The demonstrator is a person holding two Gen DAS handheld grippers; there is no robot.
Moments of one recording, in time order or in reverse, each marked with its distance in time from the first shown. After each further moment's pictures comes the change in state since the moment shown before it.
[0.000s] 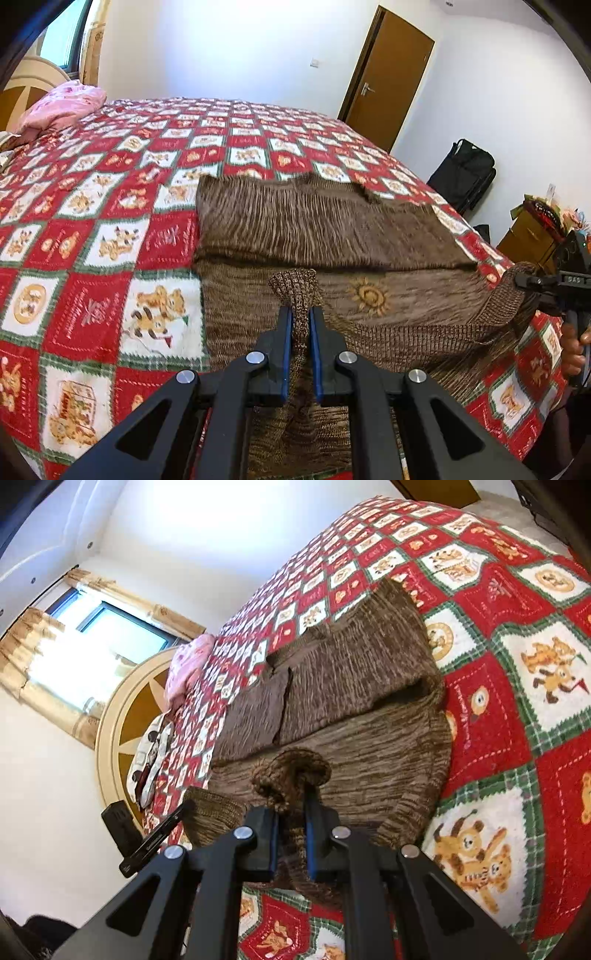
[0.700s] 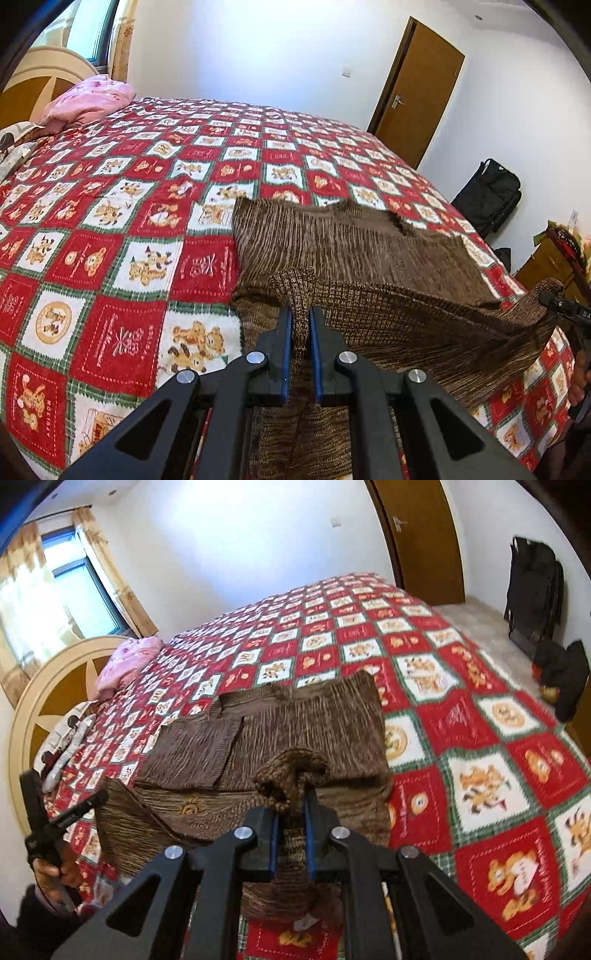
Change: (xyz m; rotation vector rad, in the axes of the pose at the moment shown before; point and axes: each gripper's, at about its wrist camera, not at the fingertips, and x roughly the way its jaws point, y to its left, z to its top) left arm 0.002 0.026 0.033 -0.077 -0.026 0.083; right arm -0.011 0.052 0.018 -0.280 -0.173 -0.386
